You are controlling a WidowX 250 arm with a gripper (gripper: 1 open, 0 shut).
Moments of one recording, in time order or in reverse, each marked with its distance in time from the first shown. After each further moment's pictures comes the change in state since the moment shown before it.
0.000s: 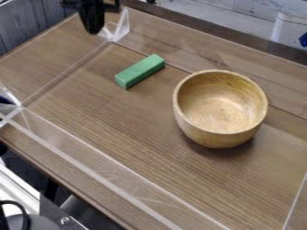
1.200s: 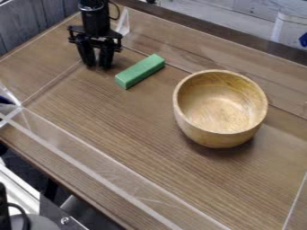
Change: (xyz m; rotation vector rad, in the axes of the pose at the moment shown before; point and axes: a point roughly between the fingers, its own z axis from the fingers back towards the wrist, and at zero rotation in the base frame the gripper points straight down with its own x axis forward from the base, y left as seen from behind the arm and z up) arm 0.006 0.008 -0.058 0.037 0.062 -0.007
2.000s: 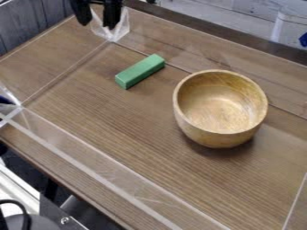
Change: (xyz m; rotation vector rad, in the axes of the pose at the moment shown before) arm -0.013 -0.016 0.087 -0.050 -0.133 -0.027
